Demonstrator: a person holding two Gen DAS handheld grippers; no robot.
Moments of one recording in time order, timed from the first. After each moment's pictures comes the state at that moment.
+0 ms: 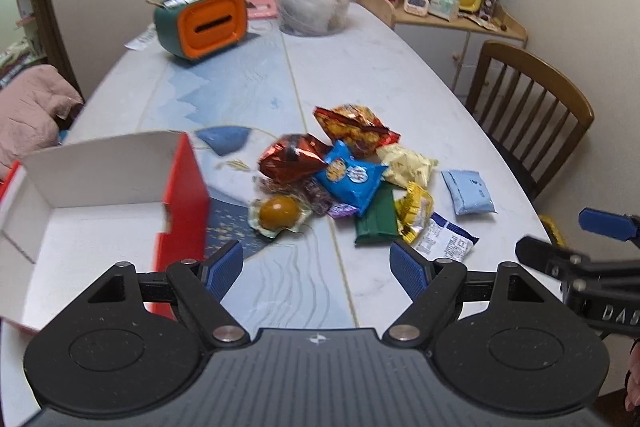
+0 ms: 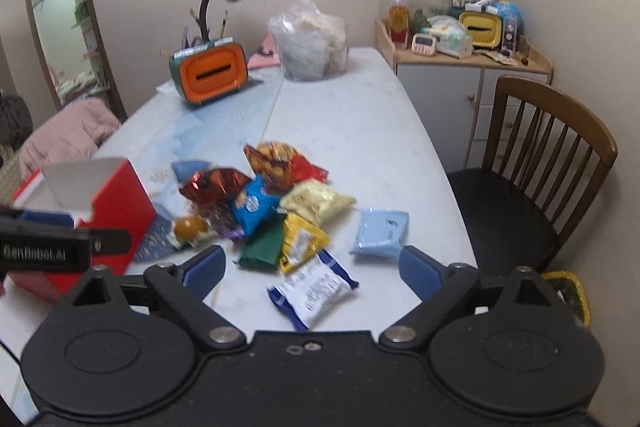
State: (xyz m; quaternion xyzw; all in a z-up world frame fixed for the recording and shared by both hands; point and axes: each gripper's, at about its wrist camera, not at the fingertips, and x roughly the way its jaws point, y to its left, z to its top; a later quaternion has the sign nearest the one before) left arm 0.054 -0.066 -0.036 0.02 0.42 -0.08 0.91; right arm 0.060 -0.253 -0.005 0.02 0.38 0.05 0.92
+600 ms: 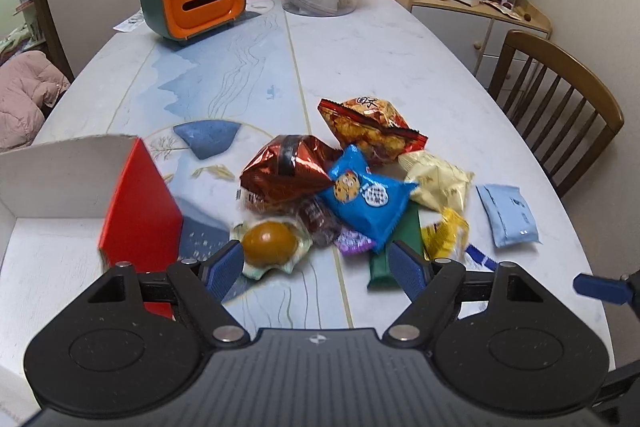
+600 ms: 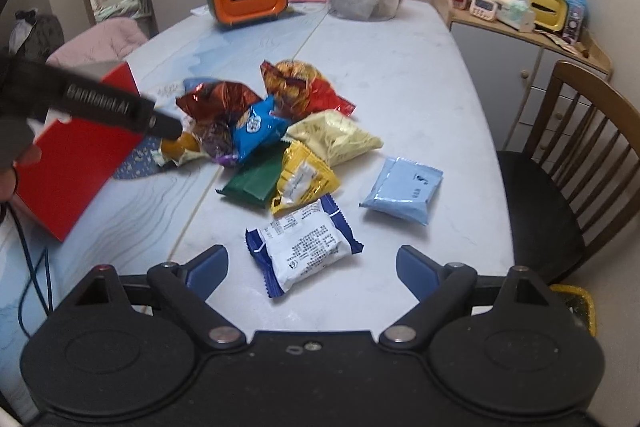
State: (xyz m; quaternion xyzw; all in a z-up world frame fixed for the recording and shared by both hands) left arm 0.132 -0.078 -0.083 0.02 0.43 -0.06 0.90; right arm 0.098 -0.256 -0.073 -0.05 0.44 0.13 0.89
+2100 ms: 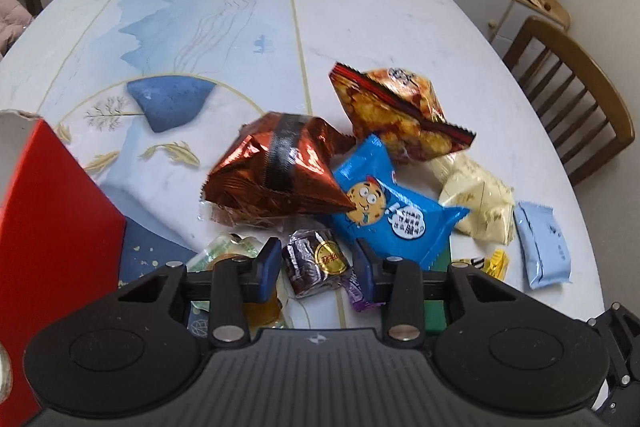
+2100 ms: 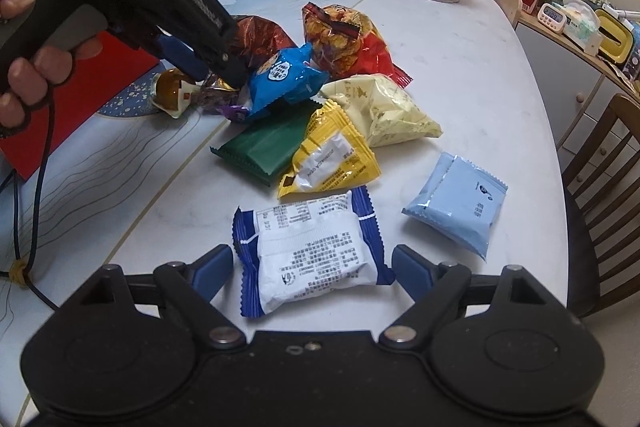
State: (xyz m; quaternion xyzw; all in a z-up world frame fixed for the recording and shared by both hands) left arm 0.212 -0.069 -0.139 -0.04 0.50 -0.08 0.86; right arm 0.134 -0.236 -0.124 -0.13 0.46 0.19 0.86
